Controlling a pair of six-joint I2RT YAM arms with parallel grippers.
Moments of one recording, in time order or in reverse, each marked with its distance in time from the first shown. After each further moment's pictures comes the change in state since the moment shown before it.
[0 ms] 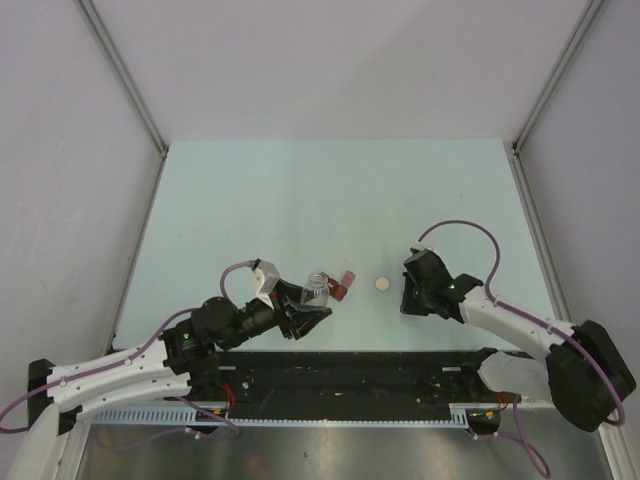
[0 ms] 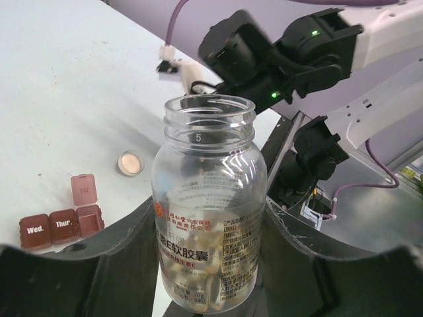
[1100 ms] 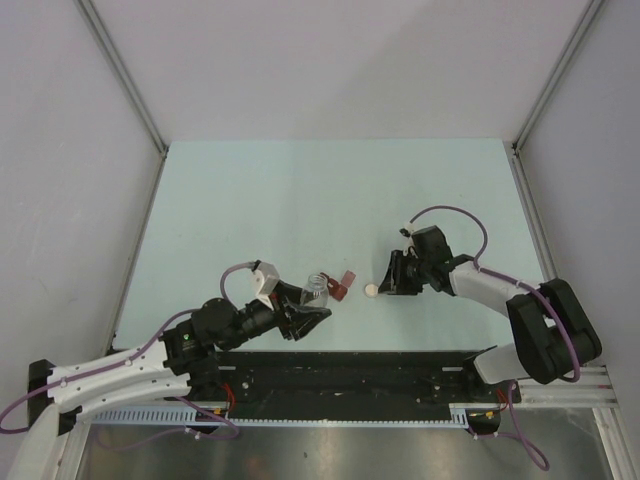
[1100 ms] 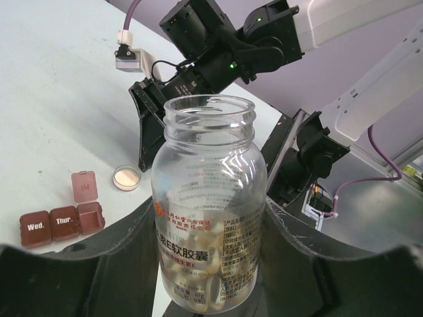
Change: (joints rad) left arm 0.000 -0.014 -0.015 0.001 0.000 0.000; right arm -0.215 0.211 0.084 0.240 -0.429 -0.148
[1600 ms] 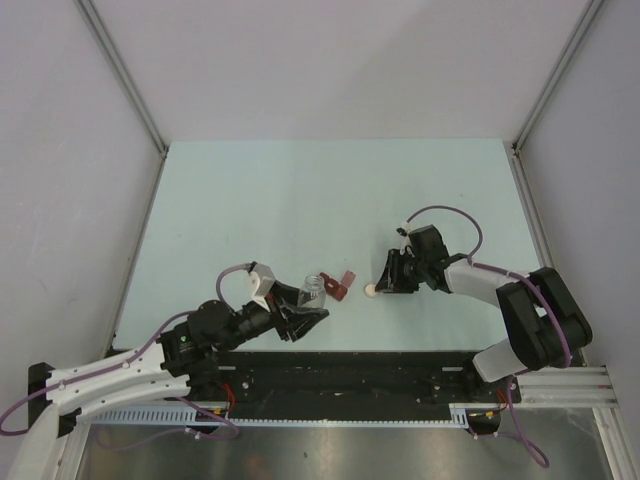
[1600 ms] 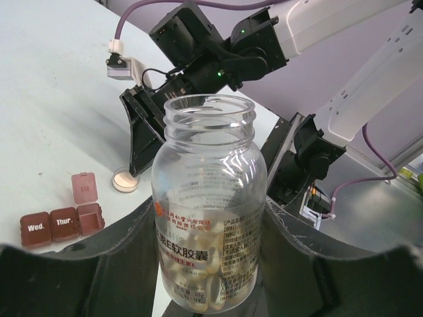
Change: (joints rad) left arm 0.000 -0.028 -0.014 0.001 0.000 0.000; right arm -0.001 0.084 0.004 0.084 -0.018 0.002
